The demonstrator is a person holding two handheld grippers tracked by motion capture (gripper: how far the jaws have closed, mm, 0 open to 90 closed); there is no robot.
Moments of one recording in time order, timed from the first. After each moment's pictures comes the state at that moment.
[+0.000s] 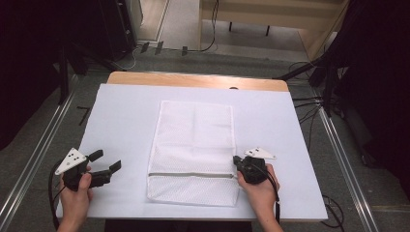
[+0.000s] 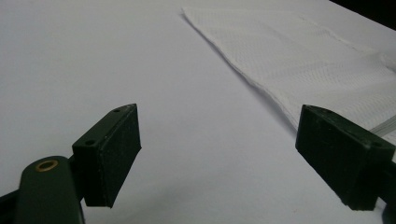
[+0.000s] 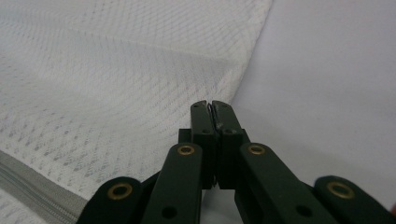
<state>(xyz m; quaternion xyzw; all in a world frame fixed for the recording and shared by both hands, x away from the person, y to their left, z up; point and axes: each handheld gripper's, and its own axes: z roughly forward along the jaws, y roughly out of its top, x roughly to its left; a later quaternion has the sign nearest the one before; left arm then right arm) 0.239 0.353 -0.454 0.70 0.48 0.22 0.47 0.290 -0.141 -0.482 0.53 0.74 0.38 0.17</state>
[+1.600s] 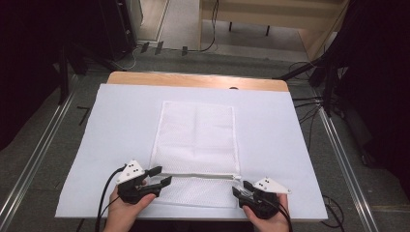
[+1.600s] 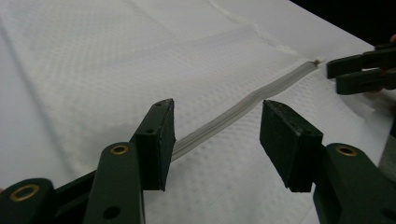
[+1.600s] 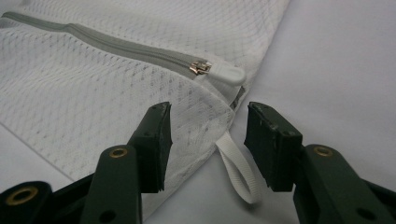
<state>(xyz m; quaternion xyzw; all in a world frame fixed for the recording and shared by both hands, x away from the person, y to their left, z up) 0.222 0.214 -0.453 0.76 0.41 0.11 0.48 0.205 -0.162 -0.485 0.49 0.75 0.42 0.13</state>
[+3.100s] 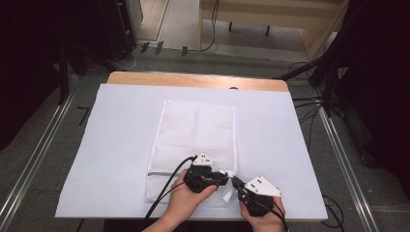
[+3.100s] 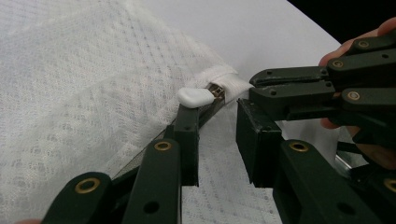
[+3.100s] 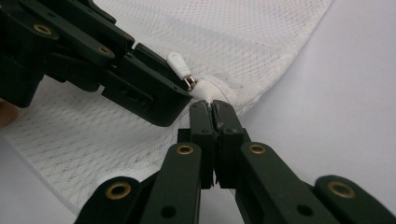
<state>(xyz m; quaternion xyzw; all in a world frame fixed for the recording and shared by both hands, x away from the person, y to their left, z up) 0.269 0.059 -0.466 0.82 0.36 -0.03 0.44 0.205 -0.142 -0.473 0.43 0.76 0.43 0.21</state>
